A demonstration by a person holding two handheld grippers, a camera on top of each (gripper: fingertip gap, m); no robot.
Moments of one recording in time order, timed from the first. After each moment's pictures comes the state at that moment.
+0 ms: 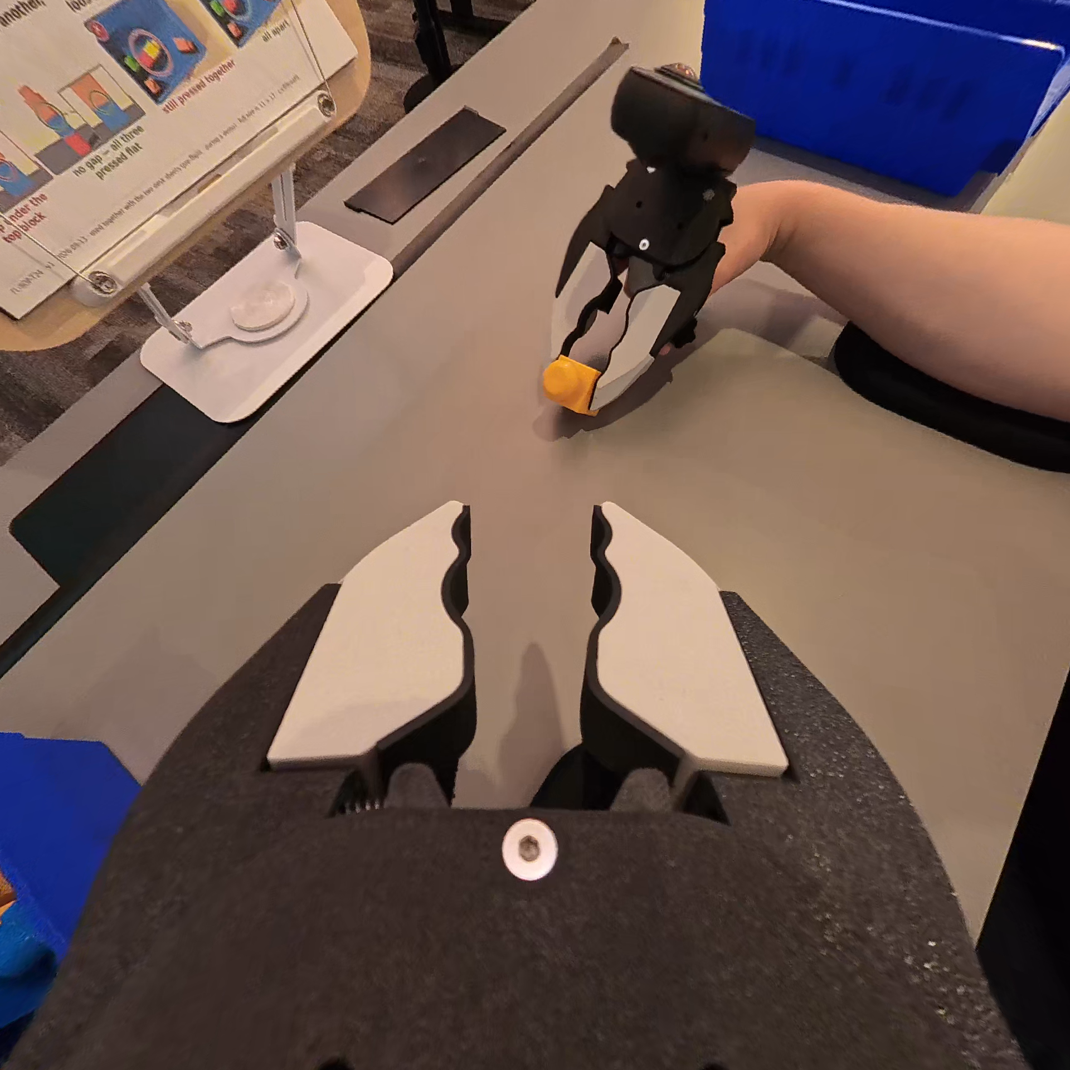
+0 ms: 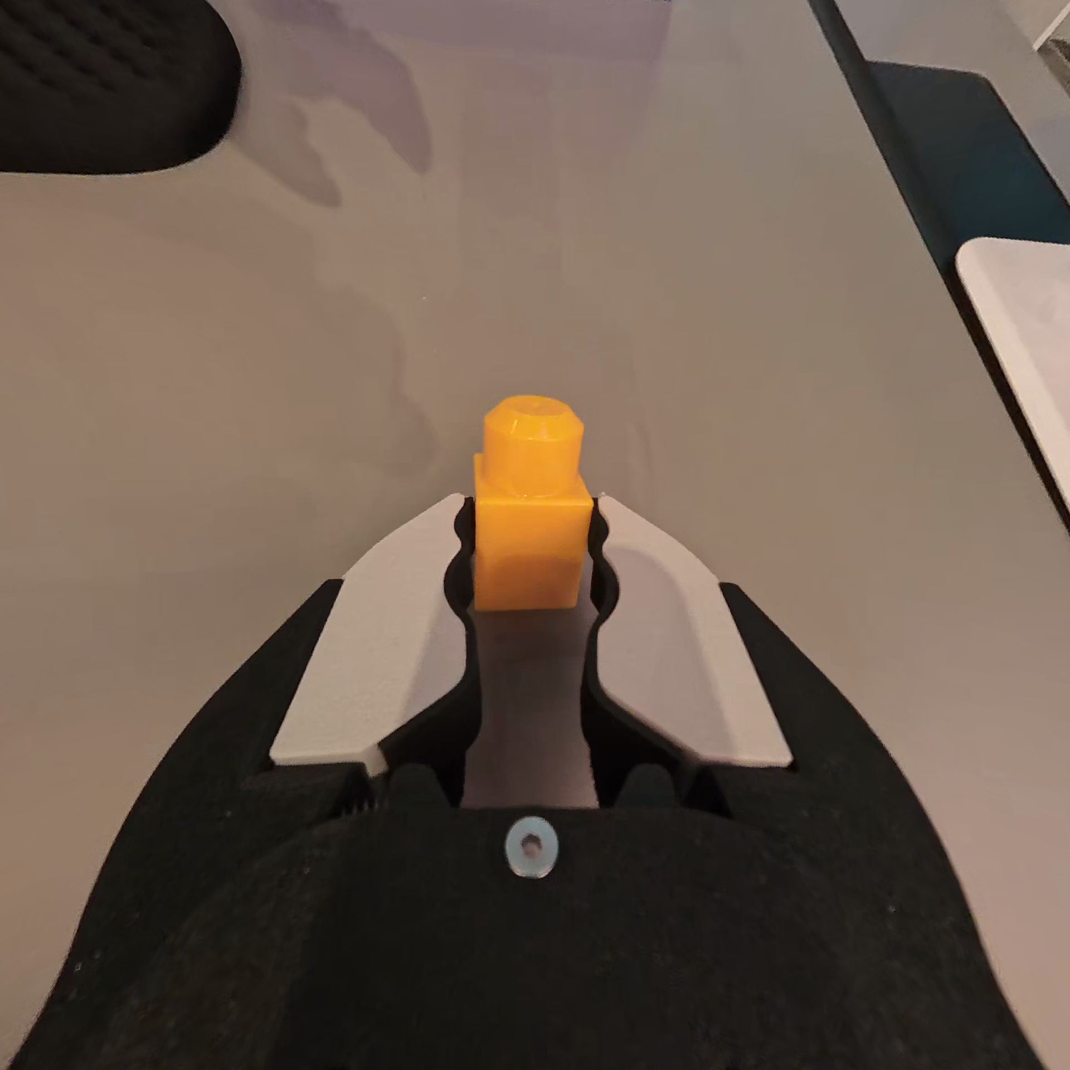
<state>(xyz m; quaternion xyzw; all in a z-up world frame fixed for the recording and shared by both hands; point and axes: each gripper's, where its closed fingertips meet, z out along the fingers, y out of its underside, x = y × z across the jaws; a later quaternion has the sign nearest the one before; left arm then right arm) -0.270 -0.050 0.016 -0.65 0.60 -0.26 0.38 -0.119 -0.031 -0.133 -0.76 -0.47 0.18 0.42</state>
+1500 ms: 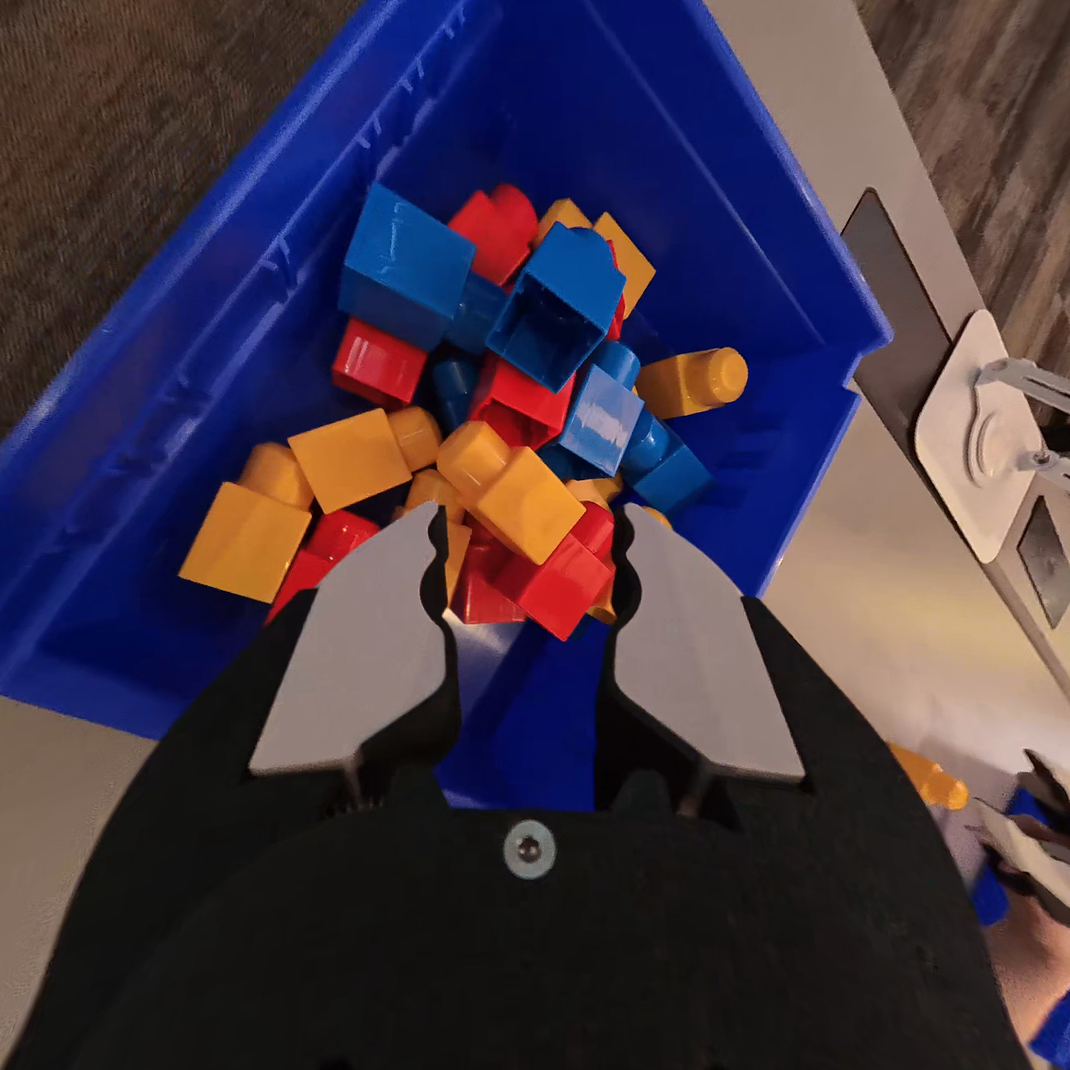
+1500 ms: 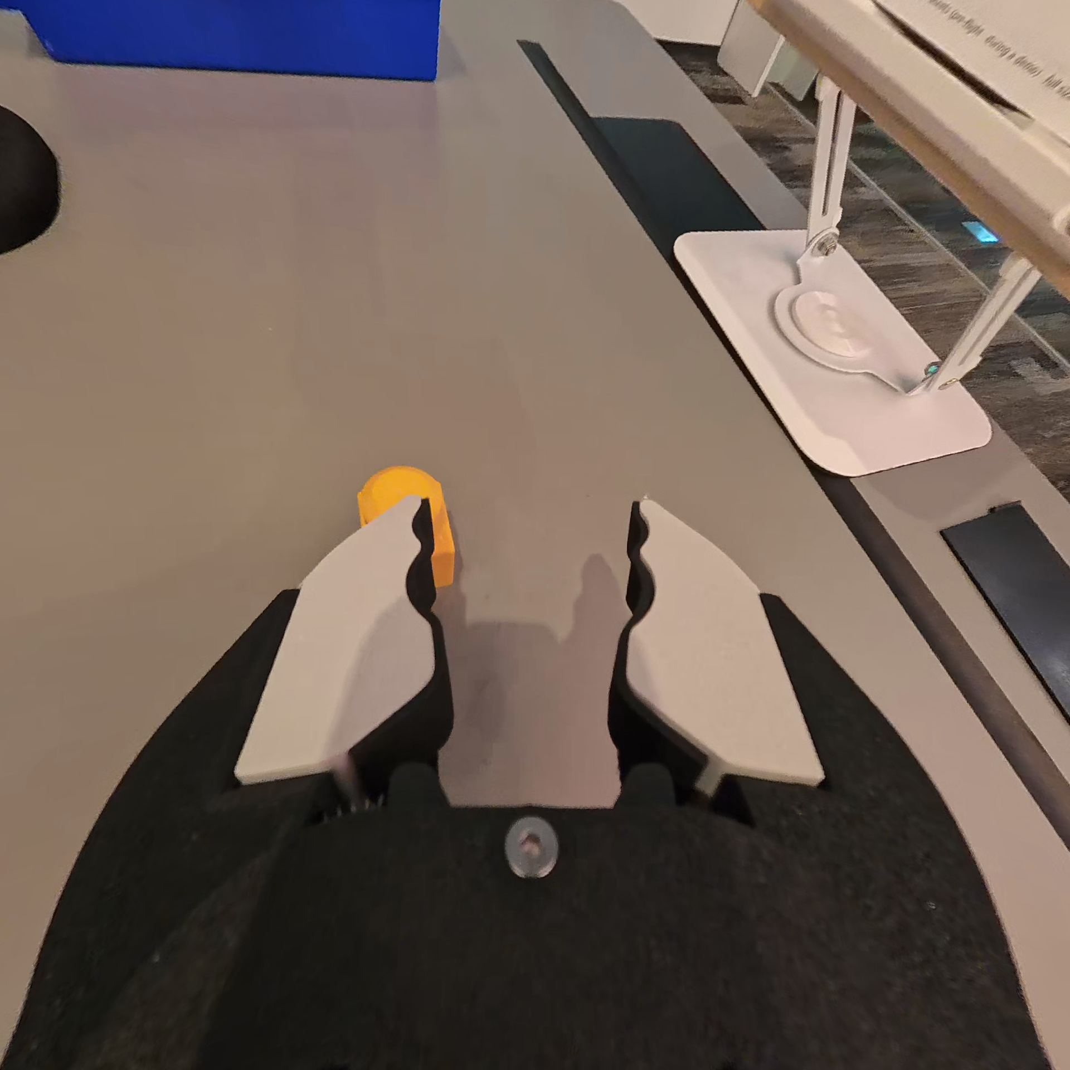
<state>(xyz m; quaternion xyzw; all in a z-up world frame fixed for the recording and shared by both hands) -0.553 0.152 -0.056 -0.94 -0.12 -0.19 0.24 -0.047 -0.023 -0.090 -0.79 -0.36 0.11 0.49</state>
